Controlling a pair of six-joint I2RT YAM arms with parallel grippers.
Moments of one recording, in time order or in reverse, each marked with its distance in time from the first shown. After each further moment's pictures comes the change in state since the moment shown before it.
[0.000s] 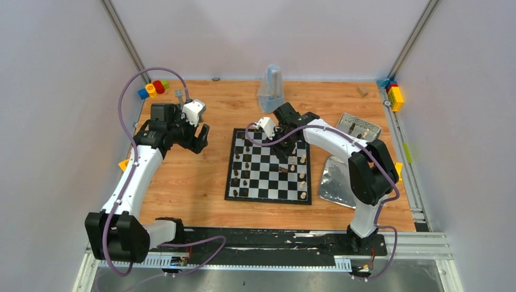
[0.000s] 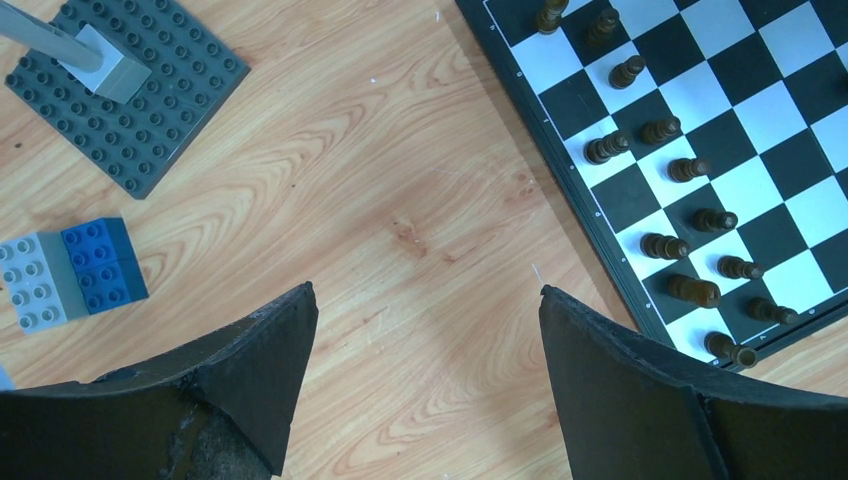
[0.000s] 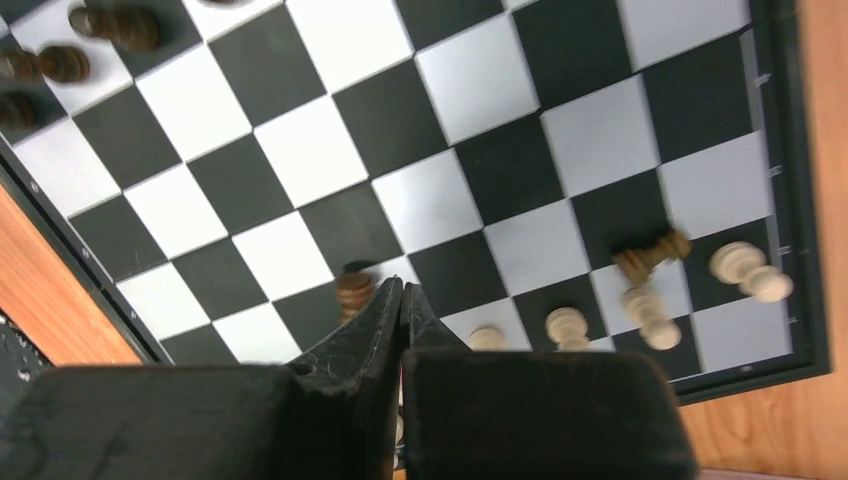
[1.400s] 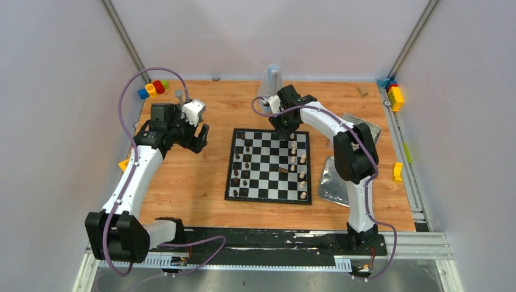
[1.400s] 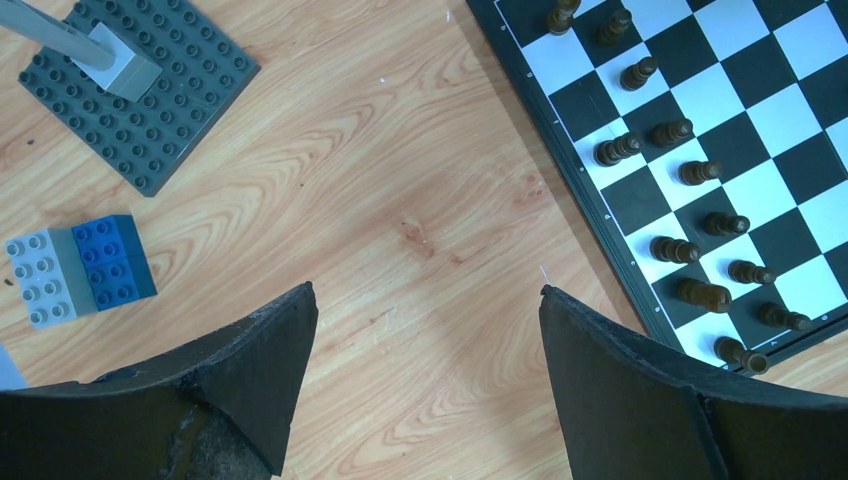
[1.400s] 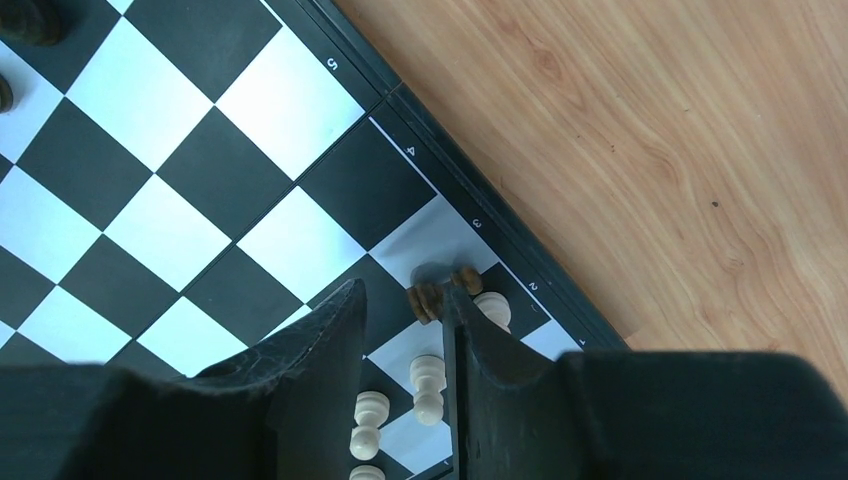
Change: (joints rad) left arm 0.000 0.000 -0.005 0.012 -0.017 0.000; right arm -0.135 0.293 0.355 -0.018 0.144 0.153
